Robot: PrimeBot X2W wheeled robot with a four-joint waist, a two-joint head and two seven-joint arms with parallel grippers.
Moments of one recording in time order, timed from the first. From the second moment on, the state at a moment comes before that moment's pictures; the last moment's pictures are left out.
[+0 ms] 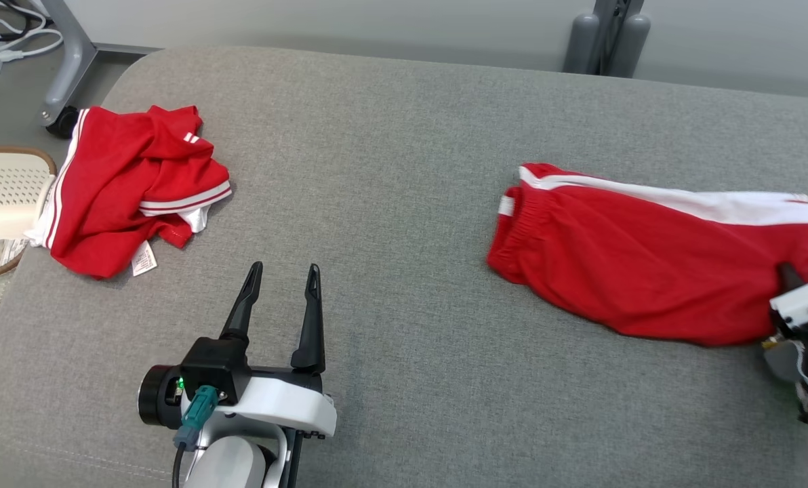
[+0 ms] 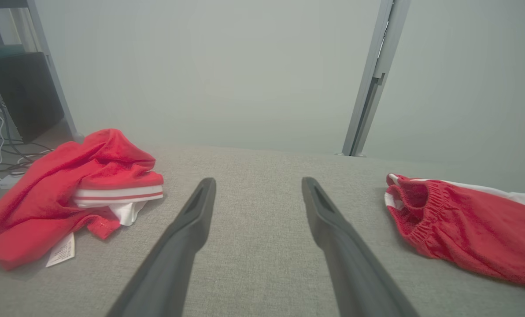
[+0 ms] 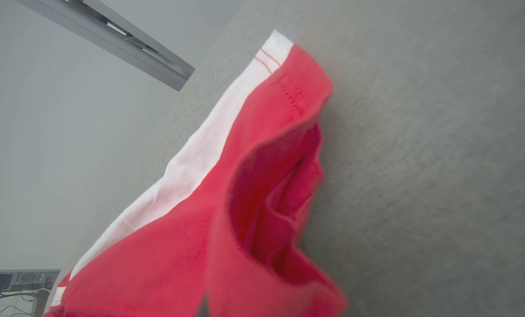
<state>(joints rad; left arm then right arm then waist) -0.18 0.05 -0.32 0.19 -0.29 0.17 -0.26 -0.71 -0.22 -0.17 1.15 0.86 0.13 0.04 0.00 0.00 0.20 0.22</state>
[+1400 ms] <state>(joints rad) -0.12 0.05 -0.31 0.25 -0.31 0.14 -0.26 -0.73 -0.09 0.03 1.04 0.43 0.13 -0.01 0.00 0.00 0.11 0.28</state>
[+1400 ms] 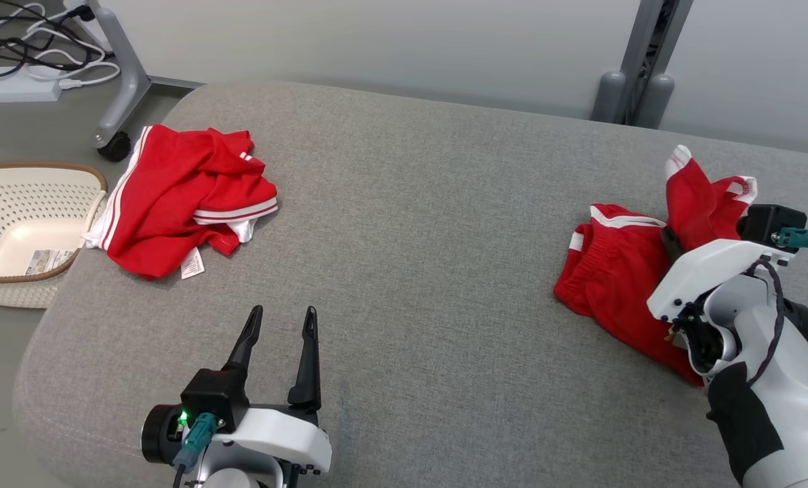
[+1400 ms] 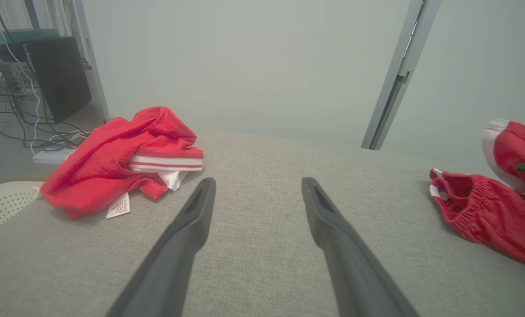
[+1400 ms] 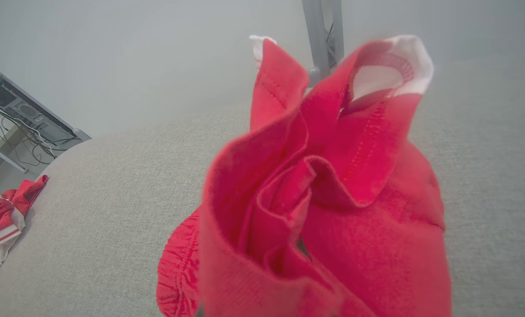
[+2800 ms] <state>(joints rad) -0.12 0.05 -0.31 0.27 -0.33 0.15 -0.26 -0.62 -0.05 0.20 0.67 0.51 0.13 0.16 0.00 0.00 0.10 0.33</state>
